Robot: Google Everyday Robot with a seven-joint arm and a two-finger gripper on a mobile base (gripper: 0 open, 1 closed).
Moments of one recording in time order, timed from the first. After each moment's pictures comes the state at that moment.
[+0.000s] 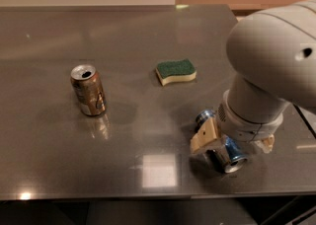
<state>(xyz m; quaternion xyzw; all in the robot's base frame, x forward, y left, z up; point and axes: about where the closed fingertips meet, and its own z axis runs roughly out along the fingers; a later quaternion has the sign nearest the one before) 0.378 -0.154 0.834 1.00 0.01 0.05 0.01</state>
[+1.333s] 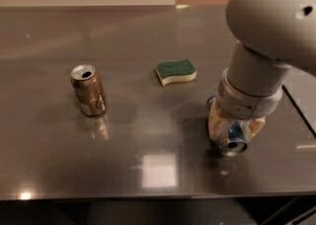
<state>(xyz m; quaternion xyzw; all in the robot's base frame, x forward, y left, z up) 0.397 -0.153 0.861 1.00 -0.03 0.03 0.00</state>
